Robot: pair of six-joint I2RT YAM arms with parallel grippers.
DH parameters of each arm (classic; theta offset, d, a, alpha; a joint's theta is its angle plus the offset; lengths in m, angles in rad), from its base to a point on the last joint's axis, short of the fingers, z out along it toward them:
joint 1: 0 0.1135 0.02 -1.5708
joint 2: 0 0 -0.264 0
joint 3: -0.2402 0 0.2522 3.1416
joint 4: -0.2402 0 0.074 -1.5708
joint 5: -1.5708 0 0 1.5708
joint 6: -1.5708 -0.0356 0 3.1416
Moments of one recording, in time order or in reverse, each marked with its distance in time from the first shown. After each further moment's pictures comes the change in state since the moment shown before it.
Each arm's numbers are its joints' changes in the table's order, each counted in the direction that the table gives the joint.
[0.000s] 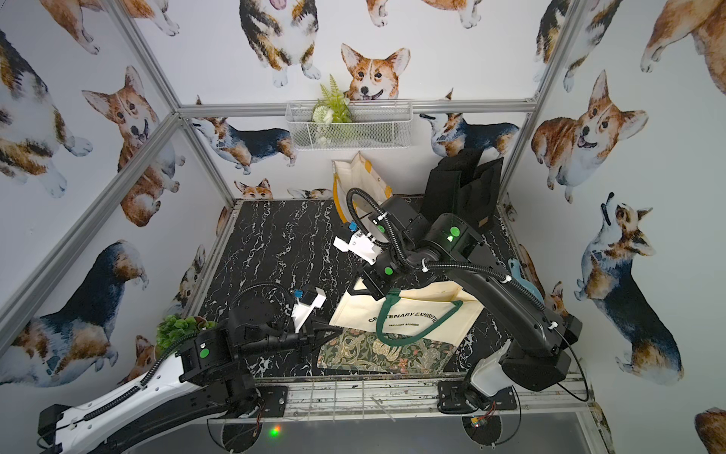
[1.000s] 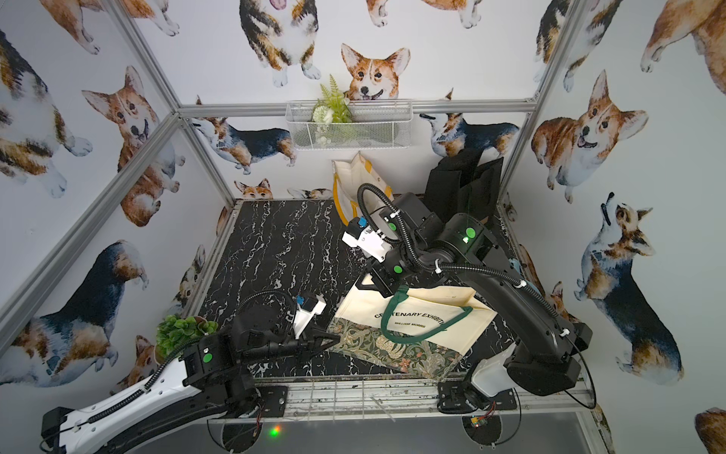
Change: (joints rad) left arm 0.000 -0.056 0.090 -0.023 0.004 0.052; right arm -0.020 -0.041 -0.012 -0.022 -0.053 0.032
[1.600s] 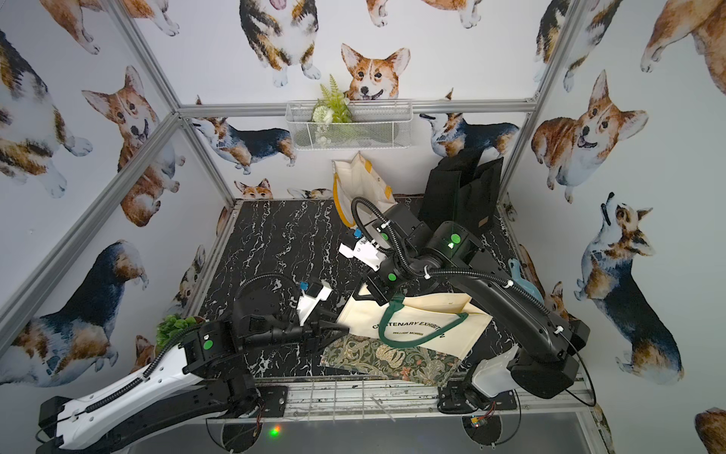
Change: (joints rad) left arm 0.000 0.207 -0.222 0.023 -0.025 -0.063; right arm 0.046 -0.026 0.166 0.093 0.045 -0.059
